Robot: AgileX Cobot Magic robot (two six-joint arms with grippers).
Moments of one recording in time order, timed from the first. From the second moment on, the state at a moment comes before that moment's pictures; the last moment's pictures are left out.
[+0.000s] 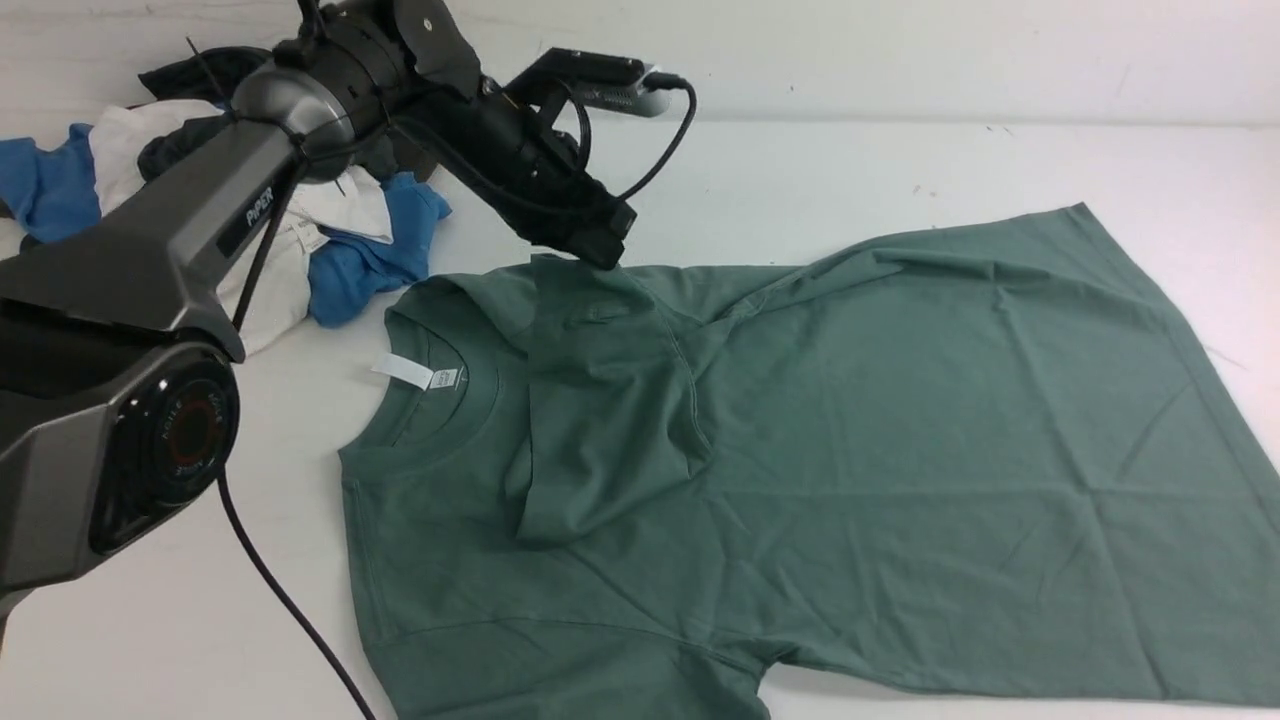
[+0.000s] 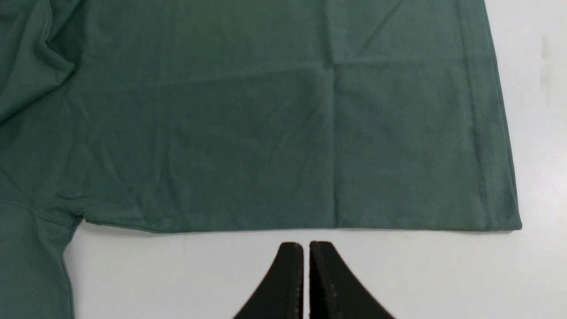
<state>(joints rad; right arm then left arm) -0.09 0.73 -0.81 0.20 1.14 -0.06 -0.24 2.40 -2.33 -0.51 1.17 0.50</state>
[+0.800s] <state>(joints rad) -0.09 0.73 -0.79 0.20 1.15 -0.06 -0.53 2.00 -1.60 -0.55 1.22 0.26</state>
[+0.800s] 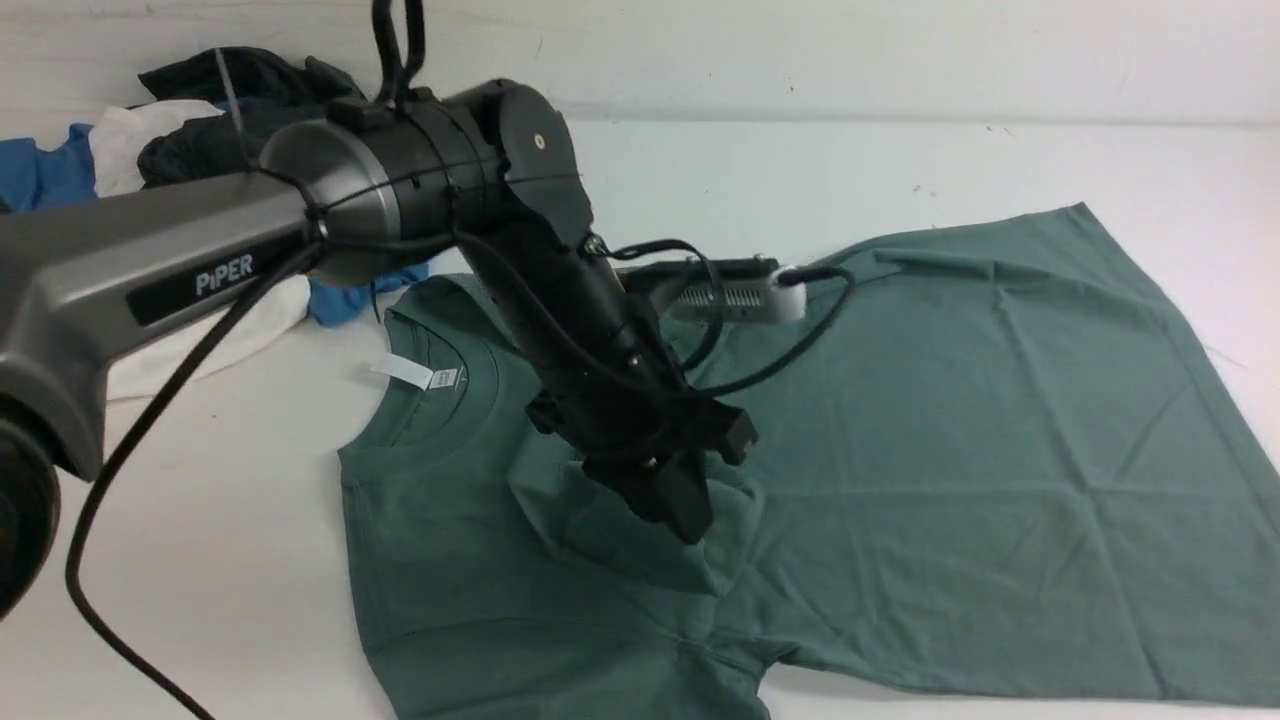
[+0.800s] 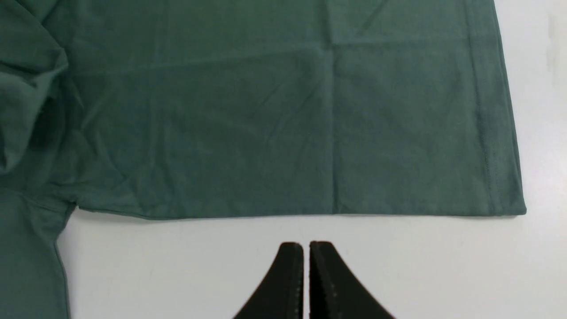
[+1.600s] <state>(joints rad) -0.09 0.73 -0.79 0.20 1.15 -0.06 -0.68 1.91 -1.60 -0.42 1.21 0.11</state>
